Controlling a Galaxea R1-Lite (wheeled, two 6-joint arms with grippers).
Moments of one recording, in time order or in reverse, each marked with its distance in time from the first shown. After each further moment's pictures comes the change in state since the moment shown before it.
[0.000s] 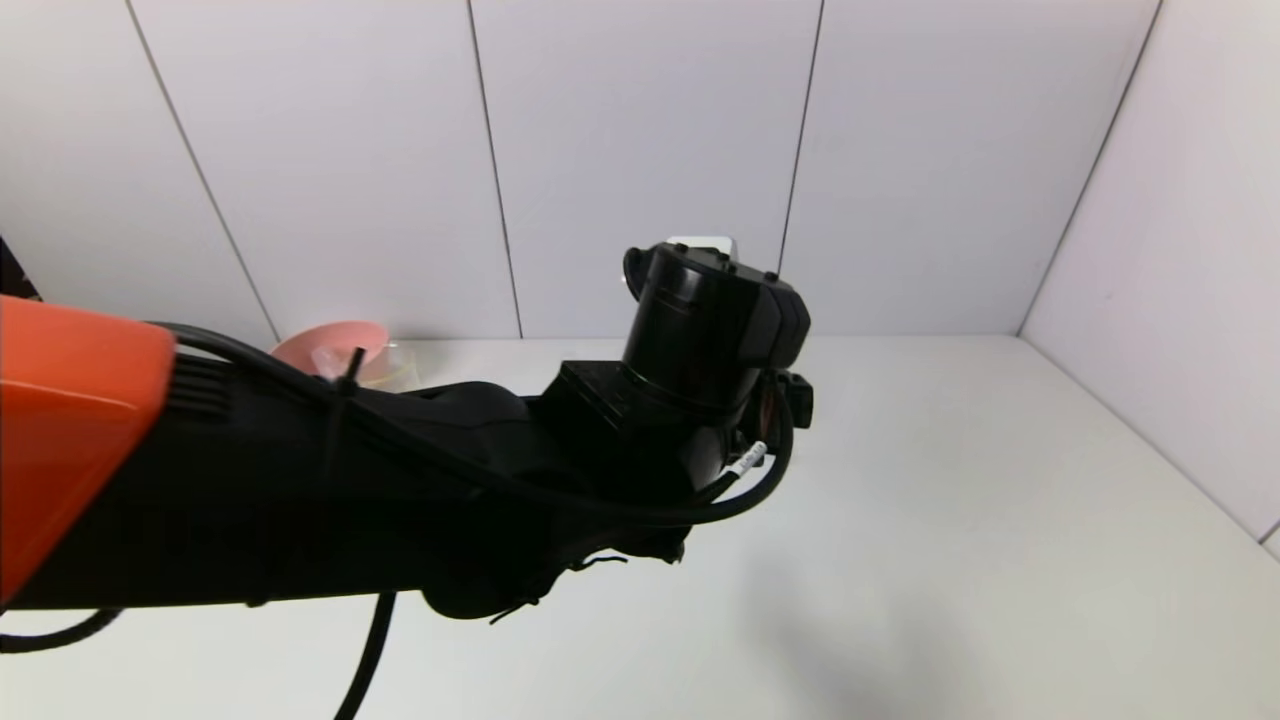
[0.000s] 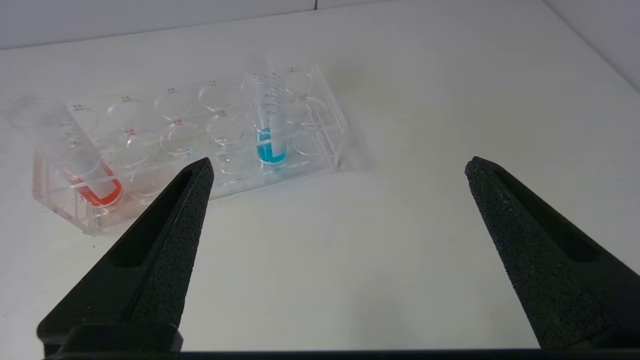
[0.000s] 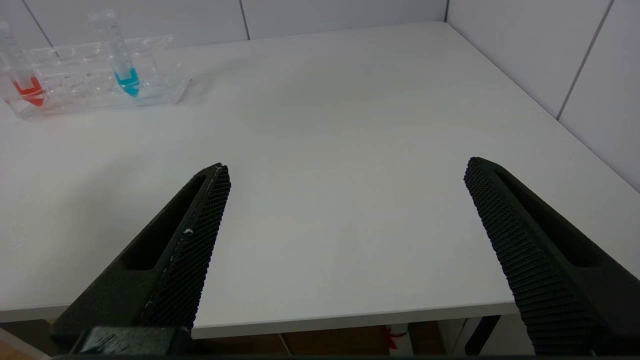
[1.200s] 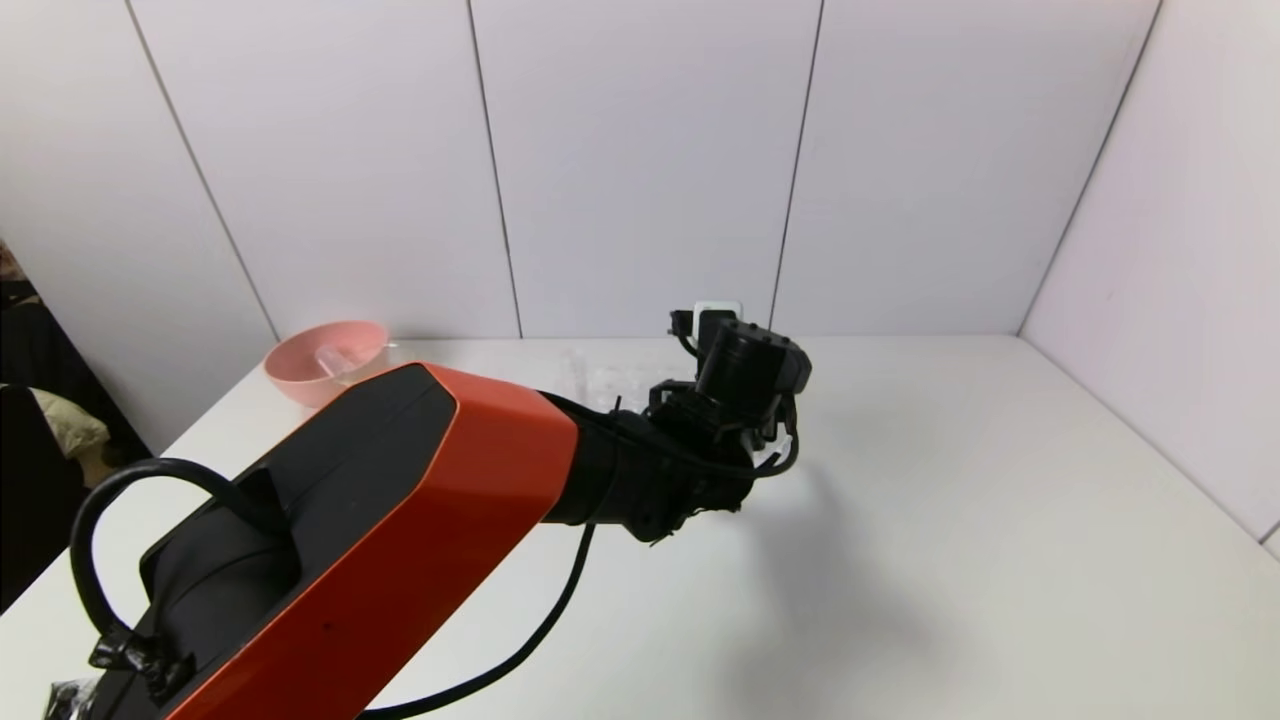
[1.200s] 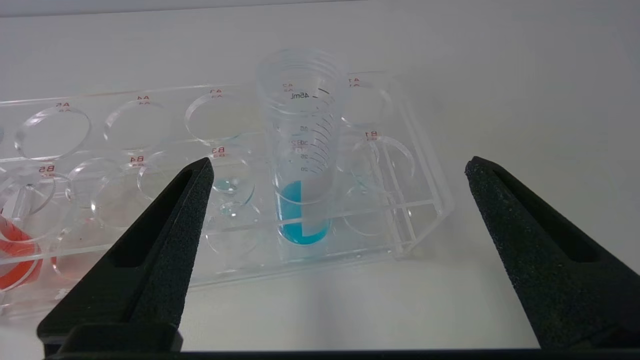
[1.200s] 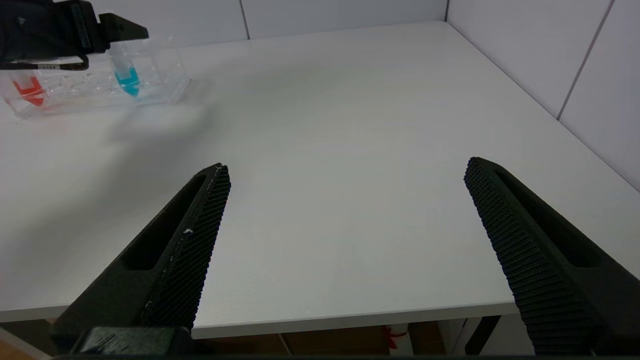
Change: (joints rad) left arm 0.117 0.433 -0.379 -0.044 0.067 0.009; right arm 0.000 0.000 0.000 0.000 0.000 0.000
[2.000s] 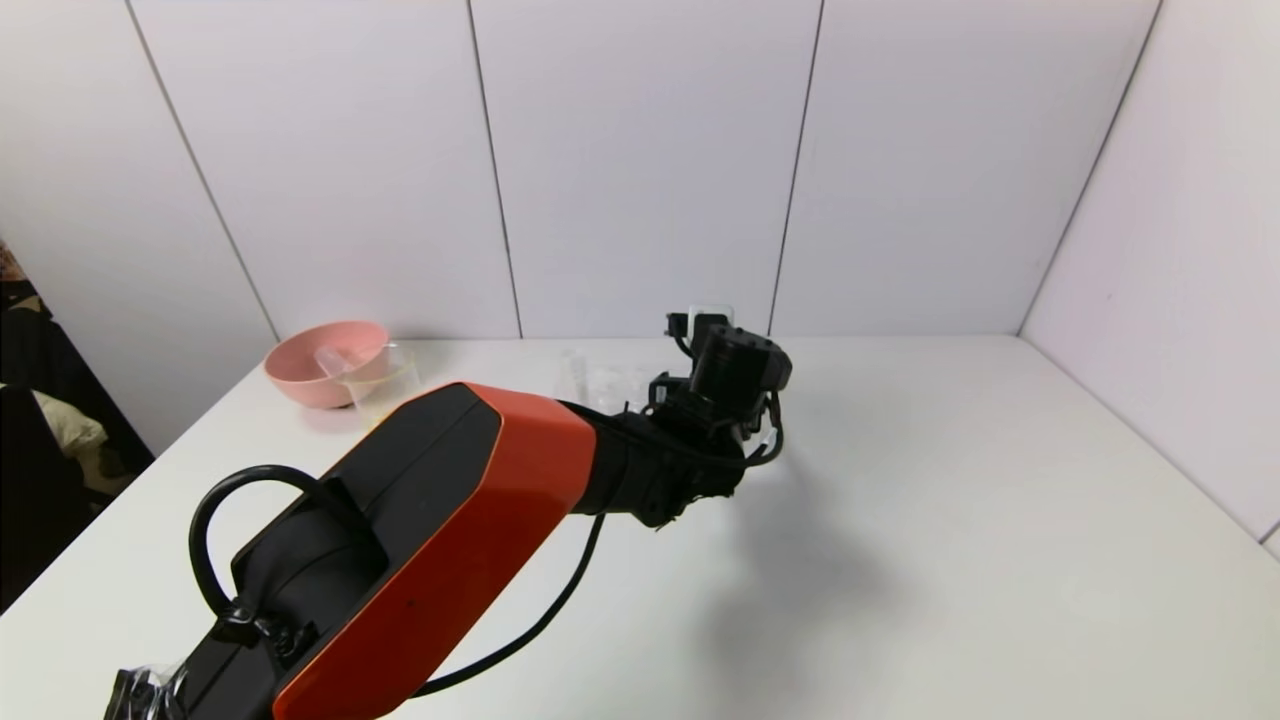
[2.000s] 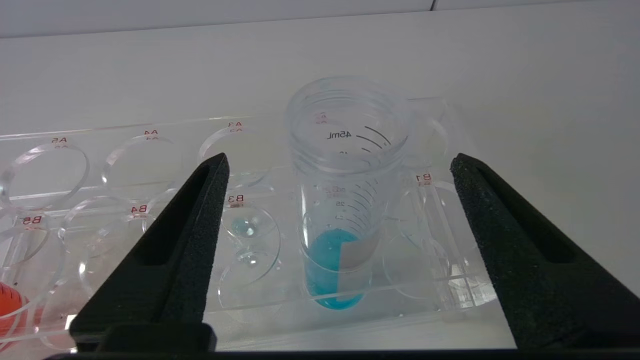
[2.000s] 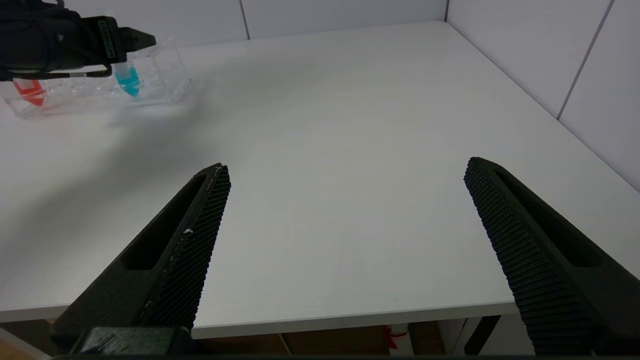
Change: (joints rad) left arm 0.040 0.110 -0.126 -0.003 0.012 0.053; right arm 0.000 0.000 0.000 0.000 0.000 0.000
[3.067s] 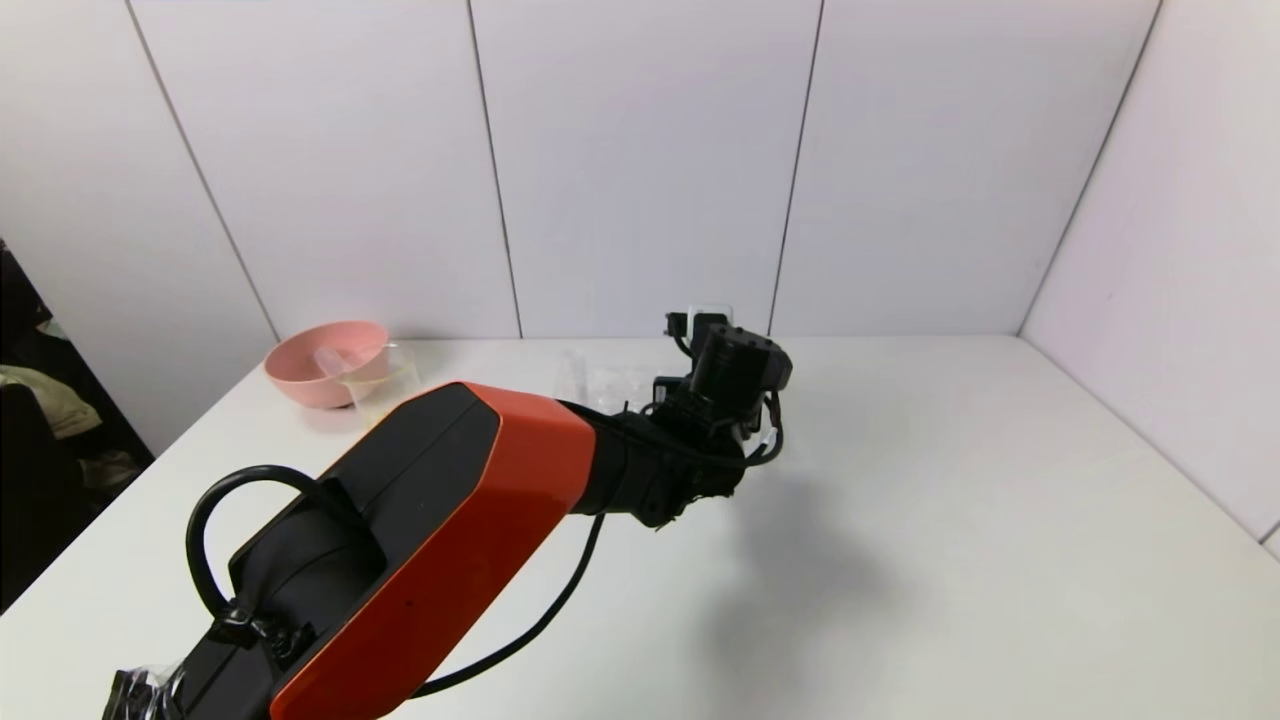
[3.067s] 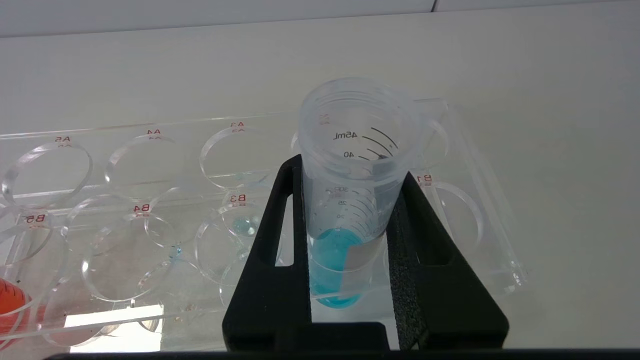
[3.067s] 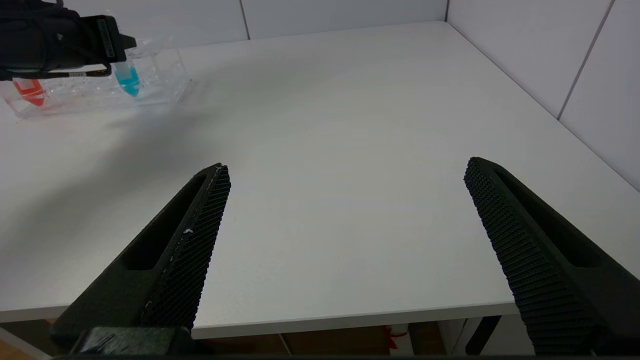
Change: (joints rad) left arm -0.004 -0.002 0.004 0.002 0.000 -0.003; right arm 0.000 0.000 0.000 0.000 0.000 0.000
